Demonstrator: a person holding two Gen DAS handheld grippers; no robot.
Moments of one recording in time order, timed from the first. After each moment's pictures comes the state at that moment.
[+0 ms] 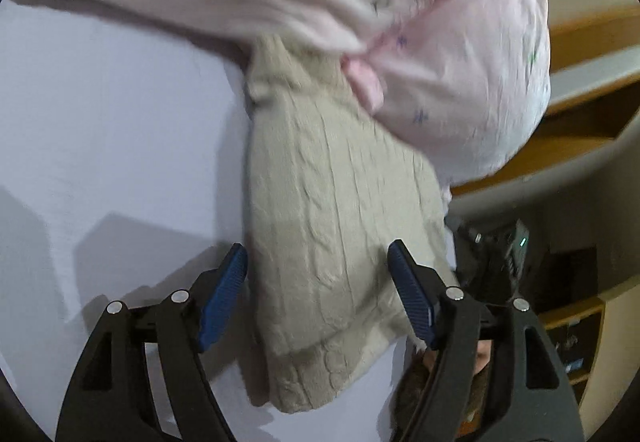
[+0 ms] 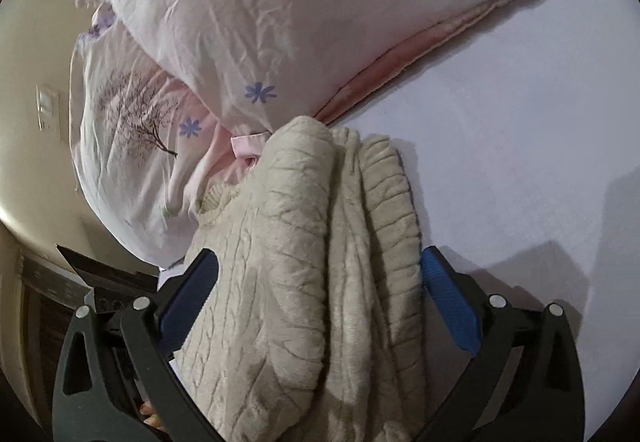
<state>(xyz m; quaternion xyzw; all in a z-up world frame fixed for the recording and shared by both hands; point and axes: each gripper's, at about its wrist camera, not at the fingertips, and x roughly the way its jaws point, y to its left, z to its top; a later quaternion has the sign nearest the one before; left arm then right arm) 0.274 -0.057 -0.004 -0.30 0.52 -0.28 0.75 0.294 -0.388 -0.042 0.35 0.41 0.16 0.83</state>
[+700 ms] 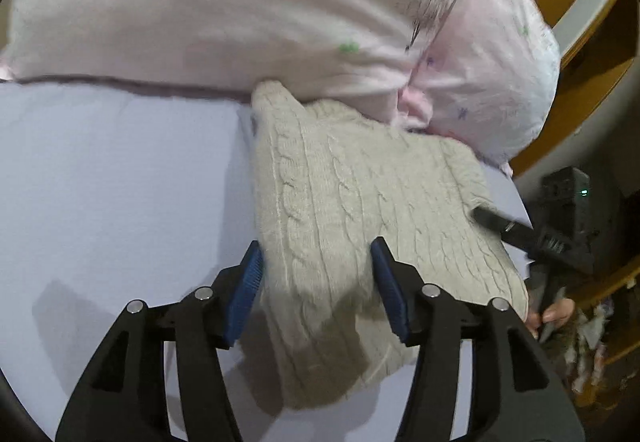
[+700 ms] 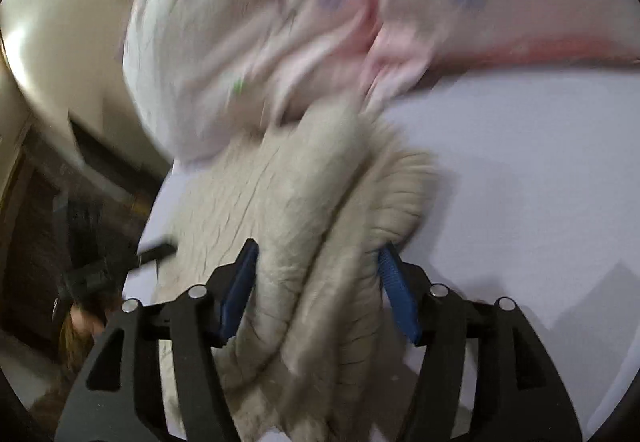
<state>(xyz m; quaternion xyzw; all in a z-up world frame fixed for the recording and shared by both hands) 0.199 0.035 0.031 -0.13 0.44 -0.20 0.87 0.266 -0.303 -0.010 0.23 0.37 0.25 0.87</state>
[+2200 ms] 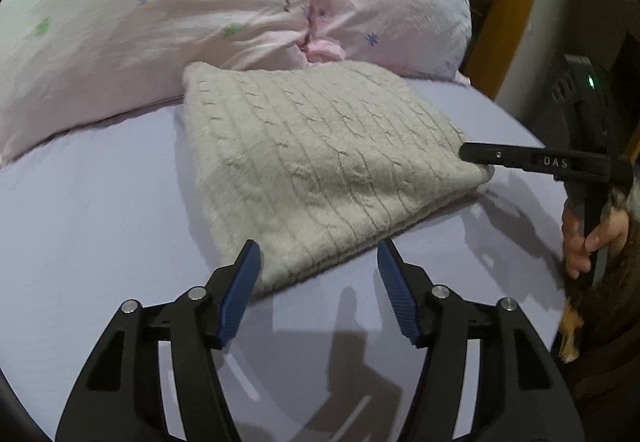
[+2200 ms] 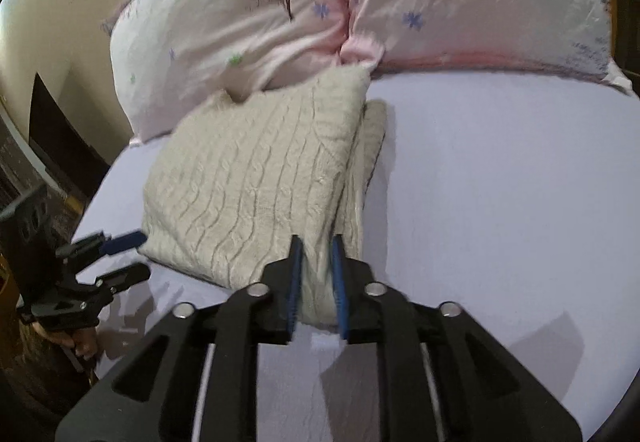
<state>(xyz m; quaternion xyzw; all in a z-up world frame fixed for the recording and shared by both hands) 0.119 -0.014 0.018 0.02 0.39 -0.27 0.88 0.154 -0.266 -0.027 0.11 0.37 0.15 0.91</state>
